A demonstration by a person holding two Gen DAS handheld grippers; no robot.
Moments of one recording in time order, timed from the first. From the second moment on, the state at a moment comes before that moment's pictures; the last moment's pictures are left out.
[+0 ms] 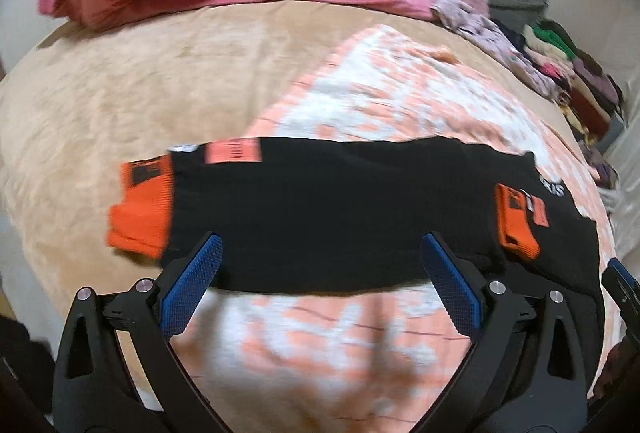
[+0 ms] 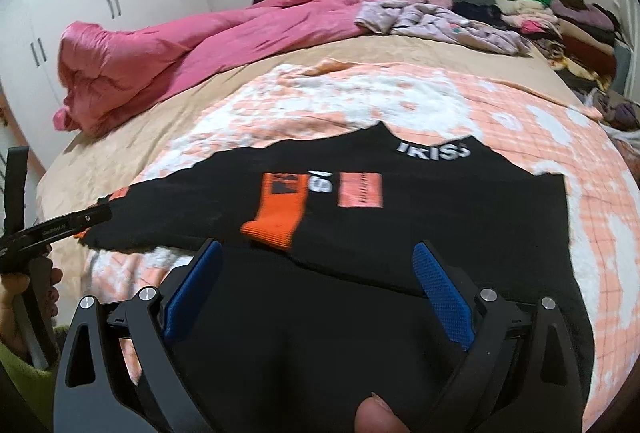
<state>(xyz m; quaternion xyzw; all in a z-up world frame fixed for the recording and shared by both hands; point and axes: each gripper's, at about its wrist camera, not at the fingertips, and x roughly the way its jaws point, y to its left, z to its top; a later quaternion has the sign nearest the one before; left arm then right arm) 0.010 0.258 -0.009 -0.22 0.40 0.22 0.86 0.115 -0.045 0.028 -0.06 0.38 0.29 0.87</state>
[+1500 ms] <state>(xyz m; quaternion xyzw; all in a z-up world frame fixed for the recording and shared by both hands) -0.022 0.333 -0.014 -0.34 0.31 0.25 0.85 0.111 -0.001 0.004 -0.04 0.41 0.32 0.85</state>
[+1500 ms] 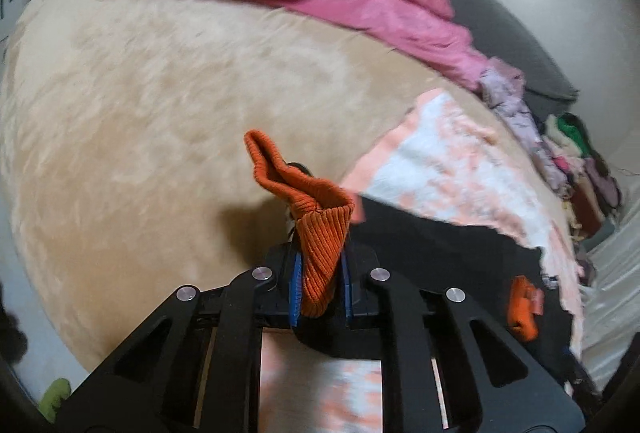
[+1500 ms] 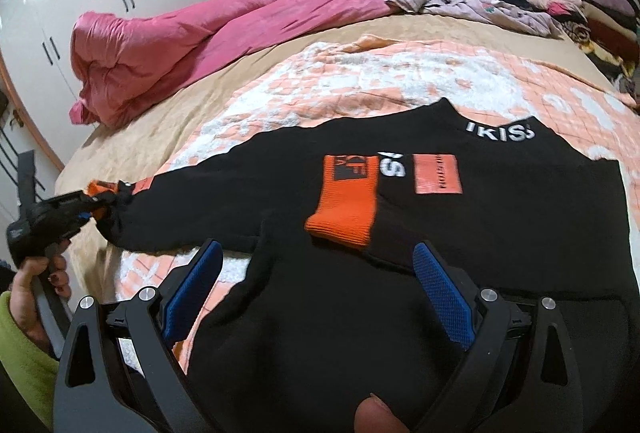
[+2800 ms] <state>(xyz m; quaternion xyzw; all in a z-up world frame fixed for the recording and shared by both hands) 0.127 0.090 0.042 -0.18 0.36 -0.01 0.92 0.133 -0.165 0.016 0.11 0.40 0.22 0.88</state>
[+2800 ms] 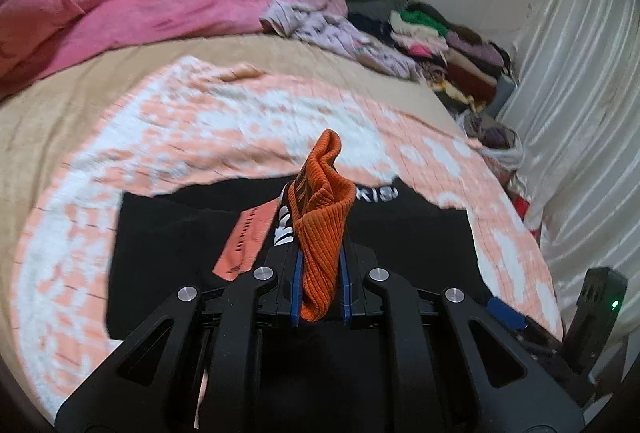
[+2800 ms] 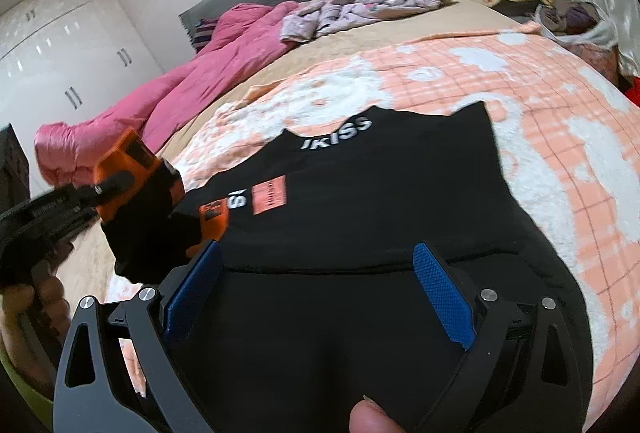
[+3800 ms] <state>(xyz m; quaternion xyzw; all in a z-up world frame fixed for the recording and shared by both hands) 0.123 0.106 0.019 -0.16 0.39 0.01 0.91 0.156 -0.100 -0.018 0.05 0.44 0.26 0.86</state>
